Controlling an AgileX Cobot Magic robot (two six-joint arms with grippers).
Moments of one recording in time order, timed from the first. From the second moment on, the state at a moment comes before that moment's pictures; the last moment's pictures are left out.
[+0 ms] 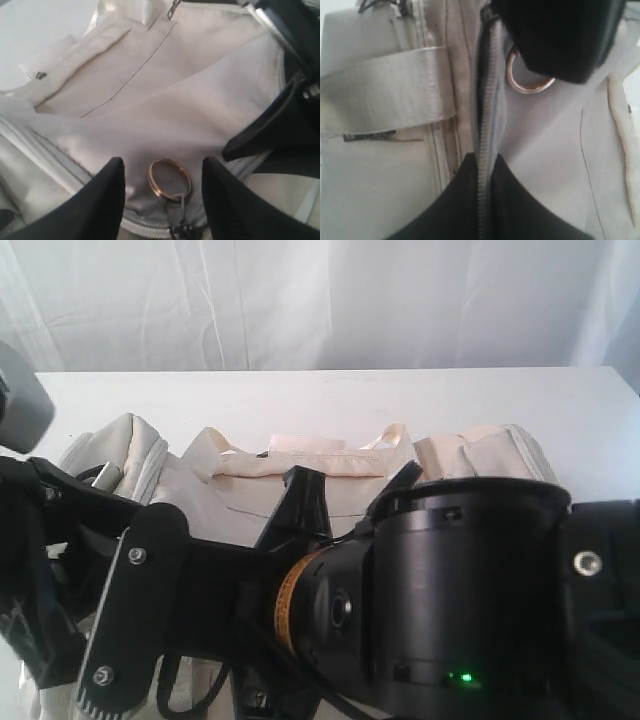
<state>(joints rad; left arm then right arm) -0.77 0.85 -0.65 -0.26 0.49 0.37 1.42 1.42 -0.98 -0.57 0.64 0.08</state>
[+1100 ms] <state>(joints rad) -0.66 0.90 -0.65 -0.18 0.43 0.18 1.41 1.42 -0.97 -0.66 0.66 0.06</state>
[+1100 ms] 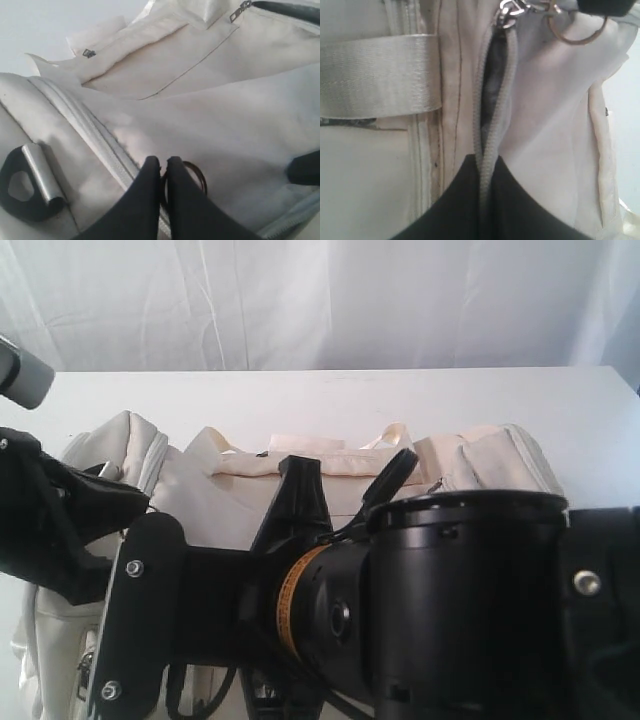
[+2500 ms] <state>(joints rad) -0.68 0.73 -0.66 0.37 0.70 -0.46 1.42 1.42 -0.99 -0.81 0.59 0.07</state>
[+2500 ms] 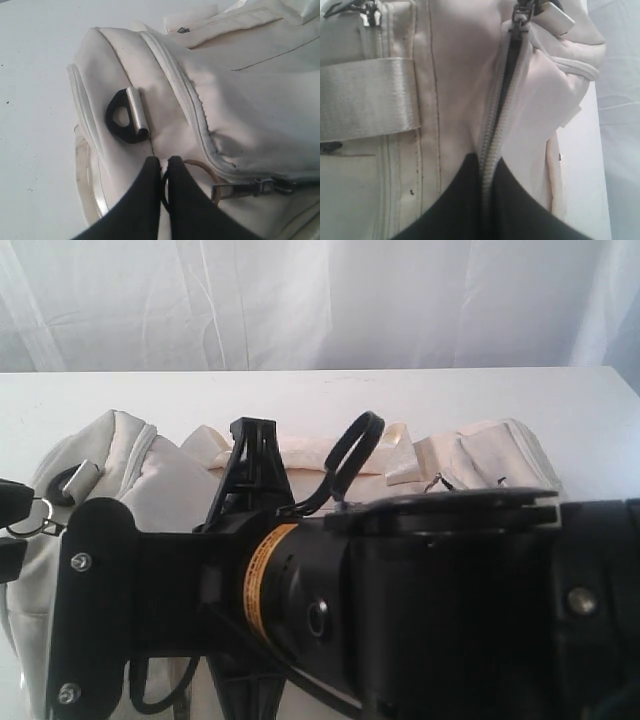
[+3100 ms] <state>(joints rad) -0.67 0.60 -0.73 0.09 0.87 -0.23 1.43 1.43 -0.99 -0.91 0.62 0.18</state>
